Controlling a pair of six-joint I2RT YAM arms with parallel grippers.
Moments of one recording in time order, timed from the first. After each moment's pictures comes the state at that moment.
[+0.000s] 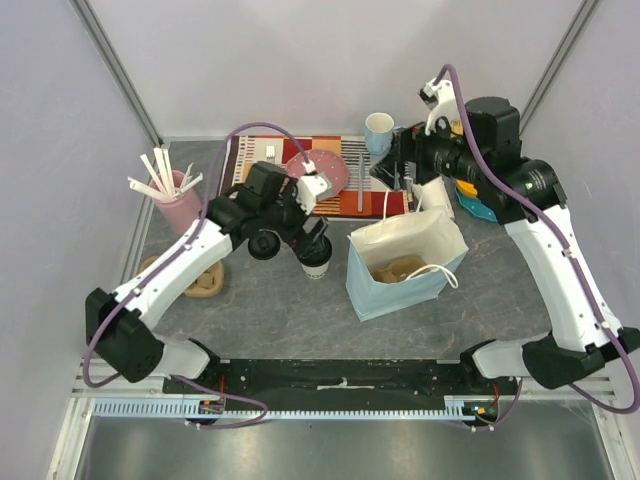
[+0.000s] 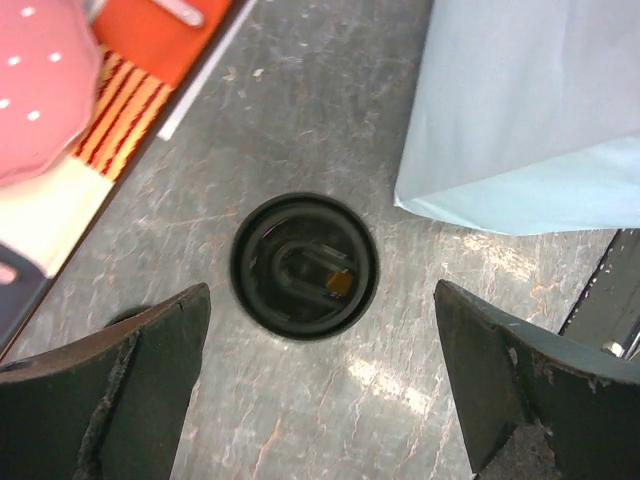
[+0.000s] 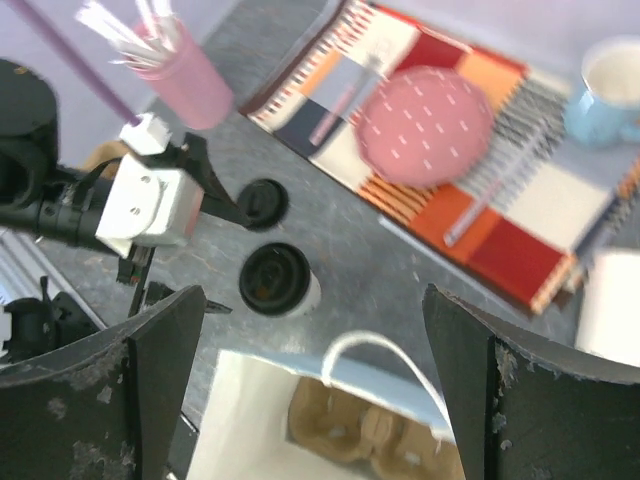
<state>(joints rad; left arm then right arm) -0.61 1.41 1.26 -0.62 0.35 0.29 0.41 1.33 1.78 -0.85 -0.29 0.17</state>
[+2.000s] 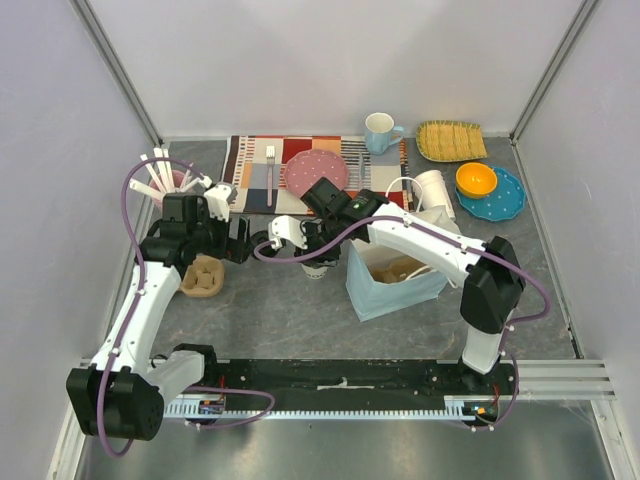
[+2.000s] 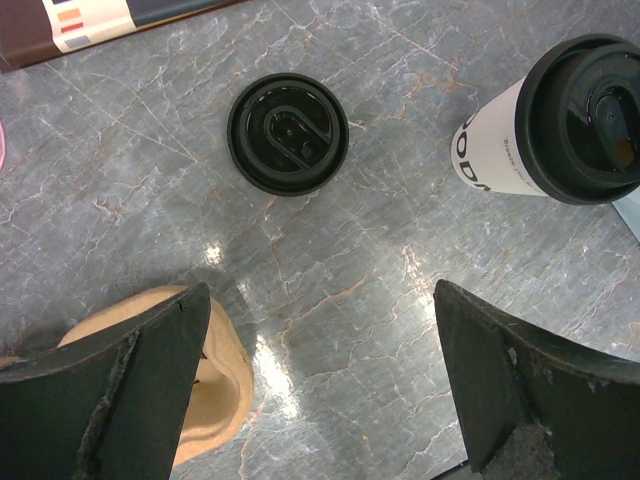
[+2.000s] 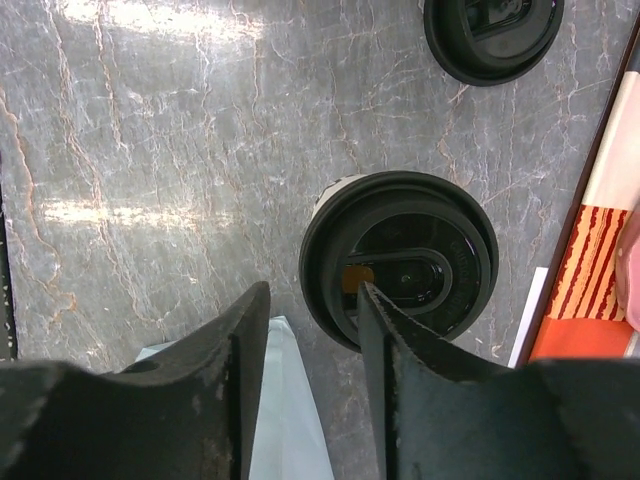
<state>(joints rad) -0.07 1.04 0.91 -0.65 0.33 0.15 0.89 1.82 1.62 -0.85 -0.34 -0.73</state>
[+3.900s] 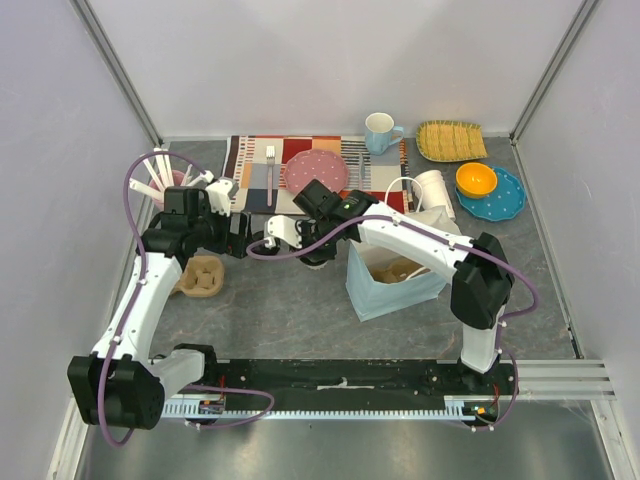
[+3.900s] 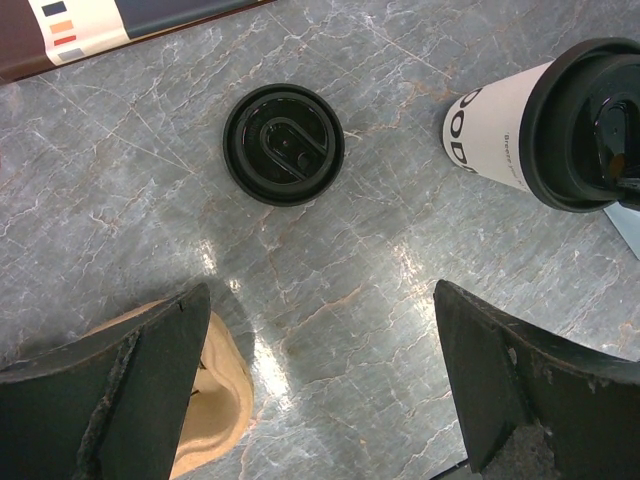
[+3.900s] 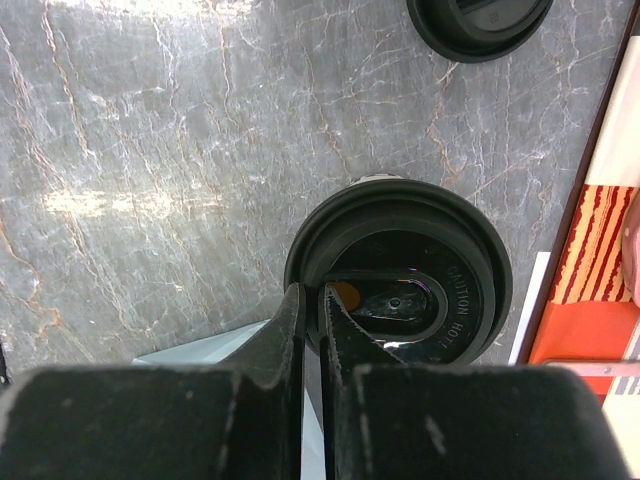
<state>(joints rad) -0.07 1.10 0.95 -0.65 0.34 0.15 0.90 1.88 1.66 -0.85 -0.26 -0.69</state>
